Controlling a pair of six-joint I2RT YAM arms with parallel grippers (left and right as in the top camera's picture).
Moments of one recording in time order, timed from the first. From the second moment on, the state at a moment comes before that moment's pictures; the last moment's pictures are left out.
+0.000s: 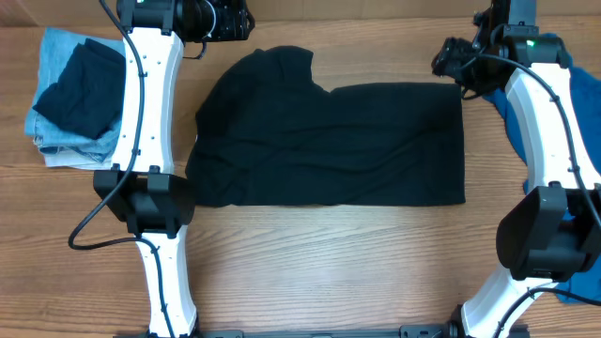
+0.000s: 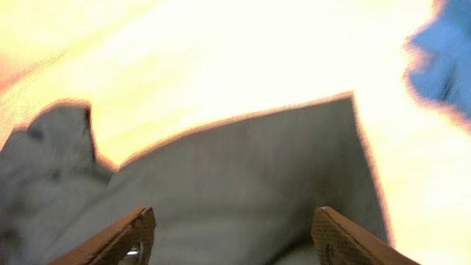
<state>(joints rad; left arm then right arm) -0.09 2.33 2.60 -1.14 0.38 -0.13 -0.07 1.95 1.83 -0.87 -0.15 0.32</state>
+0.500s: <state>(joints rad) -0.16 2.69 2.60 -0.81 0.26 0.15 -0.07 2.20 1.83 -0.67 0.06 0.28</state>
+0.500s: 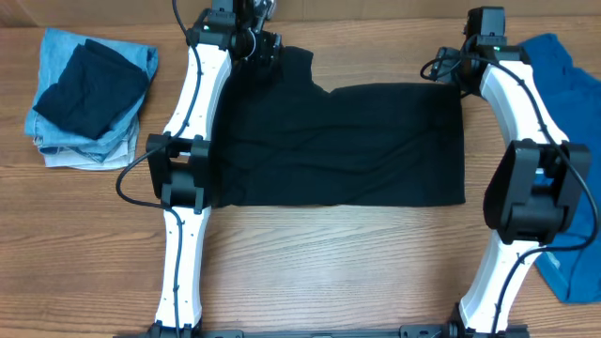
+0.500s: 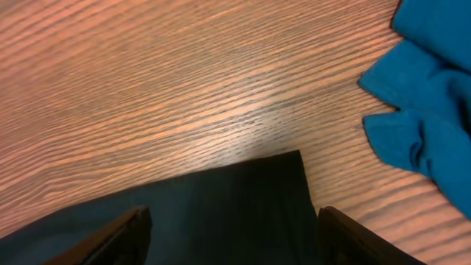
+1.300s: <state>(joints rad) -0.16 2.78 2.60 -0.76 0.16 0.26 -0.07 2.28 1.83 -0.58 0.08 0.25</state>
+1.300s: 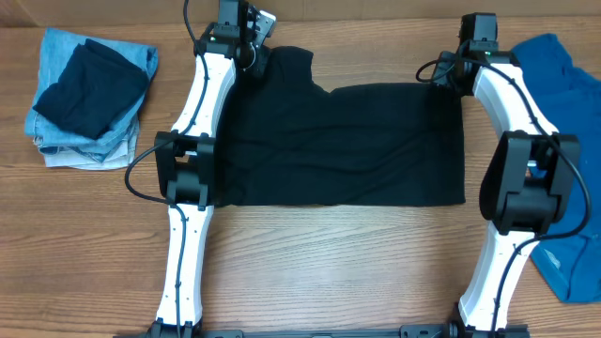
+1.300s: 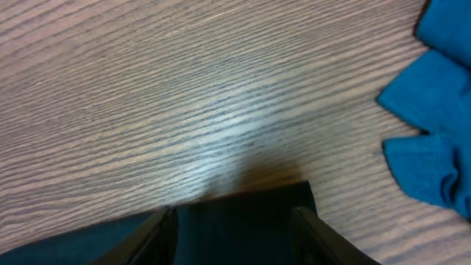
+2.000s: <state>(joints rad) -0.16 2.76 2.65 -0.79 0.16 0.19 -0.07 2.31 1.83 -0.58 0.11 0.17</state>
